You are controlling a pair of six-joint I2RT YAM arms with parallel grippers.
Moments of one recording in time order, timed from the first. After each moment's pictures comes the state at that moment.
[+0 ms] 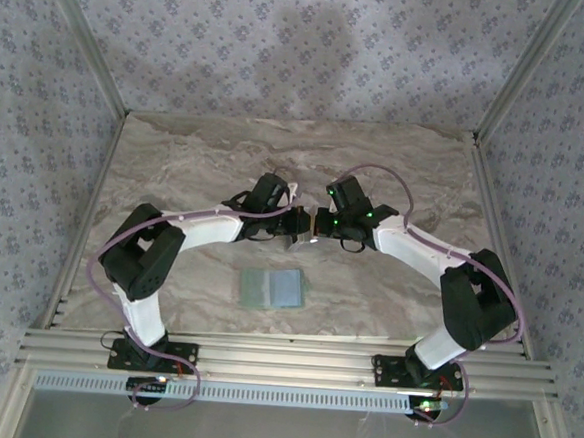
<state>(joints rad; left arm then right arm) -0.70 1.80 1.06 0.02 0.37 -0.70 0.60 1.56 1.02 -0.37 -0.09 0.56</state>
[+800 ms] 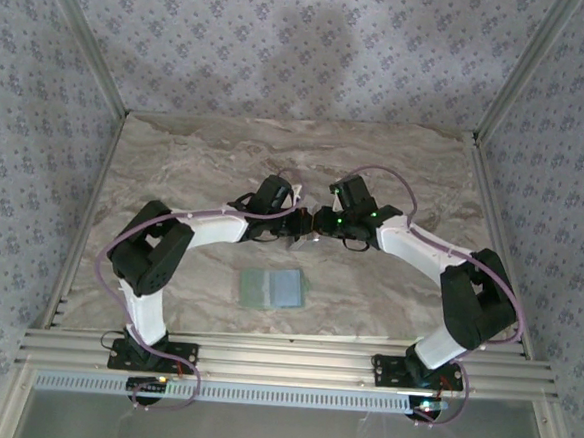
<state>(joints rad) -0.71 1.85 1.07 0.07 0.37 -0.71 0.56 1.57 1.00 -0.32 -0.19 0.59</state>
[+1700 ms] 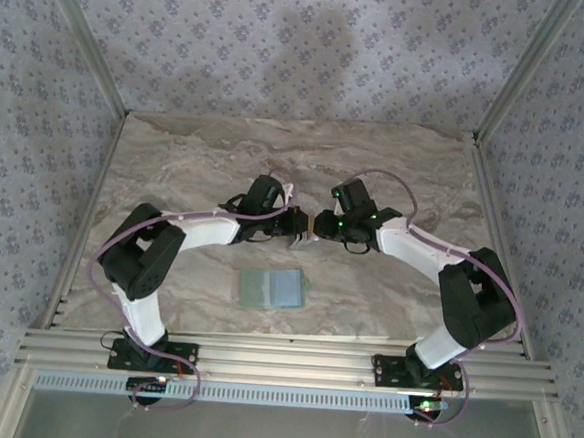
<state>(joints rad) -0.67 1.78 0.99 0.12 0.41 -0.74 0.56 1.57 0.98 -0.33 -0.15 0.58</state>
